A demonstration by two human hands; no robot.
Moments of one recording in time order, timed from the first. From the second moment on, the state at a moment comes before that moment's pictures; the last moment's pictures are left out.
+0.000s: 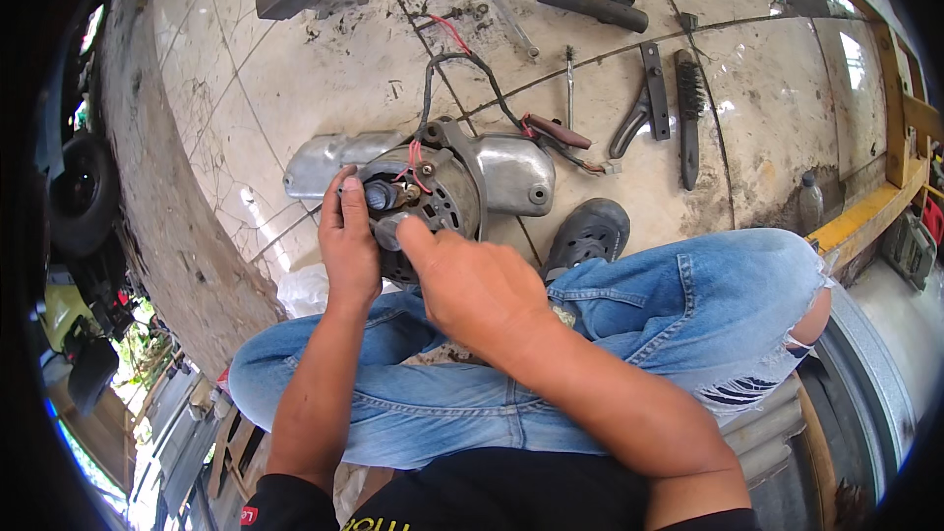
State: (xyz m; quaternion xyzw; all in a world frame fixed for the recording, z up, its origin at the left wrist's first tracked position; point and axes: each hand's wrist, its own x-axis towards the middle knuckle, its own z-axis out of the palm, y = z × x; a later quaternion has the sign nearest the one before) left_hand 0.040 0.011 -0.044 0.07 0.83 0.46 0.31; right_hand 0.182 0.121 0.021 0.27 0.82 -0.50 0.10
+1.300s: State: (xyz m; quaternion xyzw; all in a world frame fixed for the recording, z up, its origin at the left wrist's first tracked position) left_hand 0.040 0.009 -0.046 0.09 0.85 0.43 0.28; right_hand 0.187 0.121 0.022 0.29 0.85 -0.44 0.07
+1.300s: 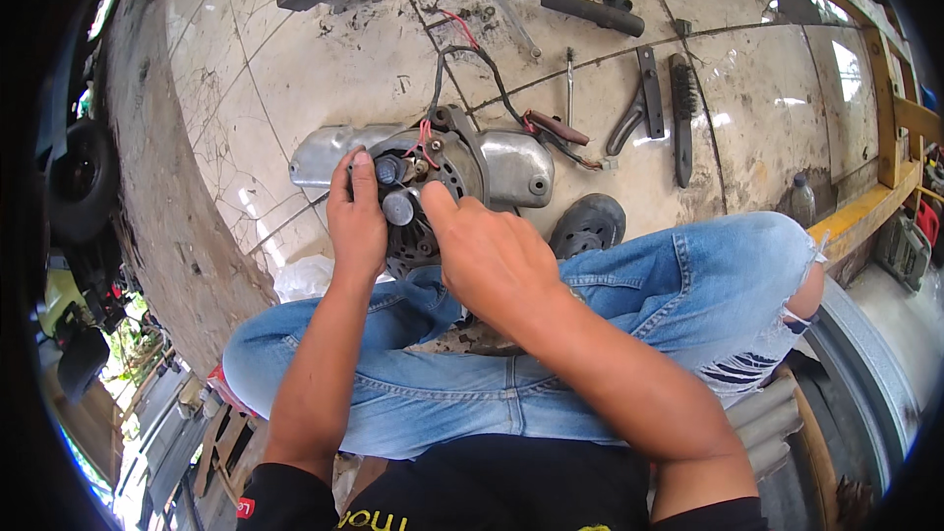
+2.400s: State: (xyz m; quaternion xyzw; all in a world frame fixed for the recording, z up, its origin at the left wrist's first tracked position) left_hand 0.037 0.006 -0.063 0.05 0.82 0.49 0.29; right_hand 0.197 0.148 0.017 0.35 0.81 -0.47 -0.01
